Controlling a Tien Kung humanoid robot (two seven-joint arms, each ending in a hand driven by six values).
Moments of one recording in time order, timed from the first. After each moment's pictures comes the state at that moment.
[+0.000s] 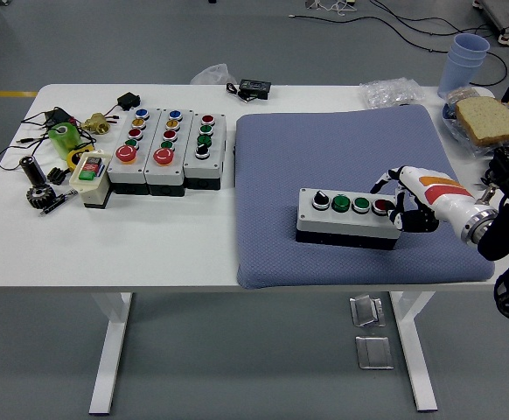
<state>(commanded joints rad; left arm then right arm) -0.04 0.01 -1.36 -0.18 1.15 0.20 0.26 0.62 -0.60 0.63 1.52 -1.62 -0.14 -0.35</state>
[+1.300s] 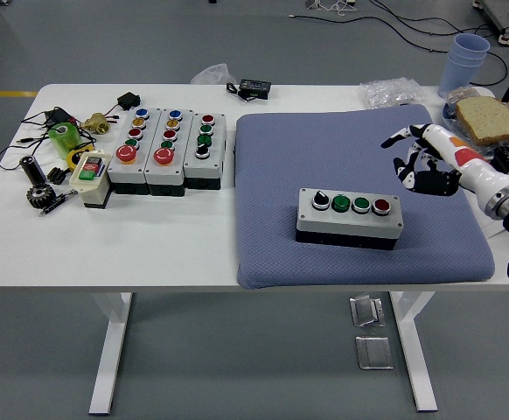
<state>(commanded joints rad) -0.05 0.01 -1.37 -0.18 1.17 0.20 0.27 0.55 -0.62 0.94 1.55 -1.31 -0.22 -0.17</state>
